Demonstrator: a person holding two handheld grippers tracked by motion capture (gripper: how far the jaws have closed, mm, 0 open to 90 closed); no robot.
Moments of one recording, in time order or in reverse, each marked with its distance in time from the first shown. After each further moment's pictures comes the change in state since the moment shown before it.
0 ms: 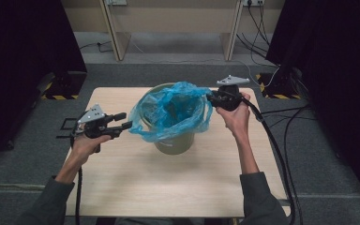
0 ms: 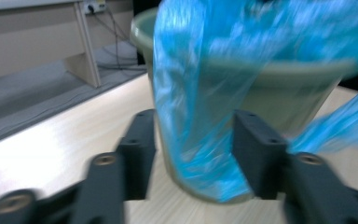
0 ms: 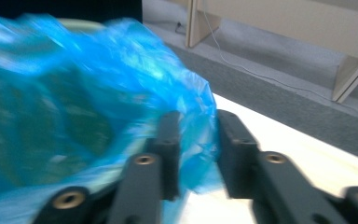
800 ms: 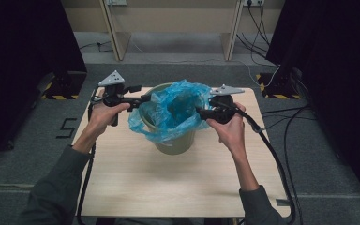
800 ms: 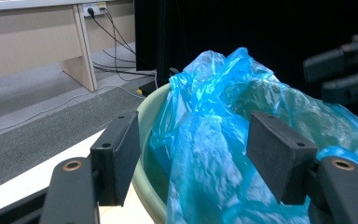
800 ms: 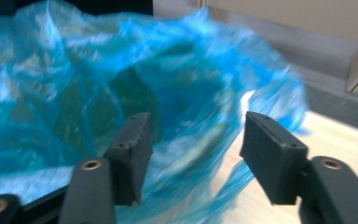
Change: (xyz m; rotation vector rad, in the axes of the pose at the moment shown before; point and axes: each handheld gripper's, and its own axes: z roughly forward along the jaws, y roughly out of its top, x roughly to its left) left arm 0.006 0.081 0.068 0.042 0.020 -0.064; right arm 0.055 -0.009 -0.032 0.010 0.033 0.064
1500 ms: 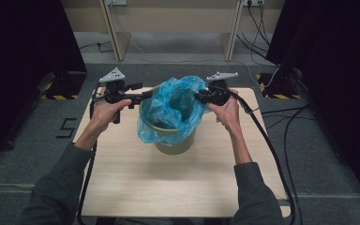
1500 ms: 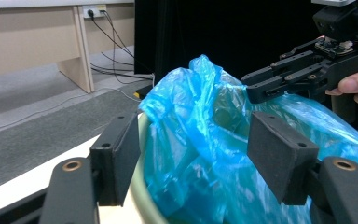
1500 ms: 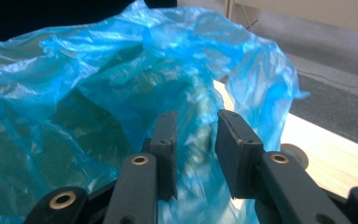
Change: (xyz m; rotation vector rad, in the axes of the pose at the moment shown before) left arm 0.003 0.006 0.011 -0.007 -0.020 -0.031; right arm -0.046 0.025 0.062 0.001 0.132 -0.022
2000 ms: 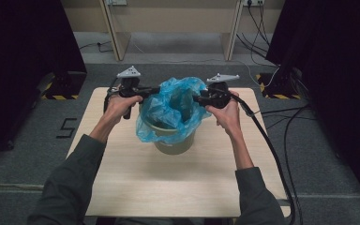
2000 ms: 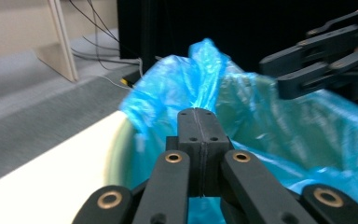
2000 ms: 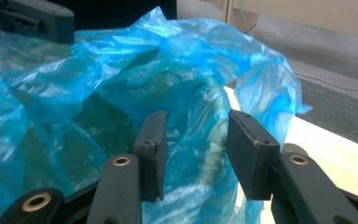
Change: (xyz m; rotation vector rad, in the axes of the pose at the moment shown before) left arm 0.014 0.000 0.033 0.060 -0.019 0.052; right arm 0.012 -0.003 -0.014 -0.015 -0.008 0.008
